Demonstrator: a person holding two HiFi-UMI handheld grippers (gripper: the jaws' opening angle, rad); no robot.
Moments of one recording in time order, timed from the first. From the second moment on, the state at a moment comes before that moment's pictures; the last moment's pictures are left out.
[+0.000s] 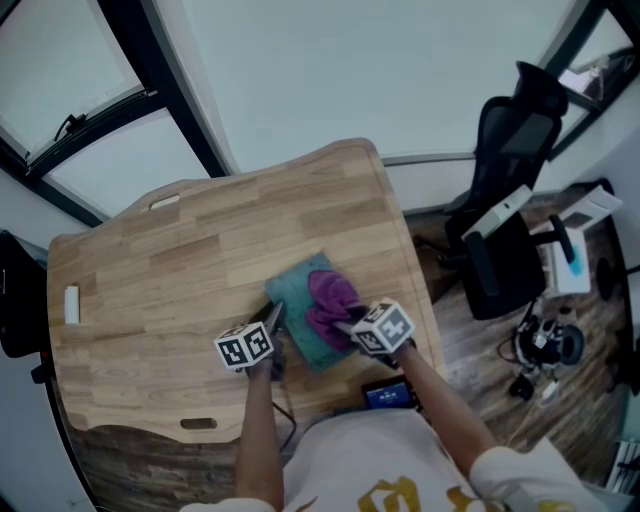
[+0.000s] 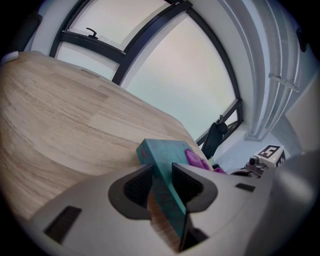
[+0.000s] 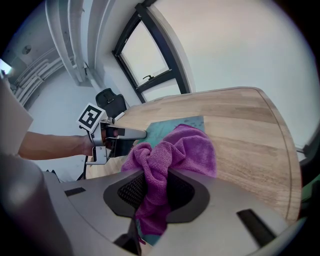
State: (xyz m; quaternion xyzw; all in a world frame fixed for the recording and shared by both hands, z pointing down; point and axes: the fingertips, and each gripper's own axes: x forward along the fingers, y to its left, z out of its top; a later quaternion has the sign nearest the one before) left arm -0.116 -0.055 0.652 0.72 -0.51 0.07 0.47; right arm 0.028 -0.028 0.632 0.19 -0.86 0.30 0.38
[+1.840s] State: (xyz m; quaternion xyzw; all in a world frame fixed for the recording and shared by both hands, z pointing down) left arm -0.113 -0.053 0.645 0.72 -0.50 0.07 0.48; right arm -0.021 -0.102 0.627 0.22 -0.86 0.29 0.36
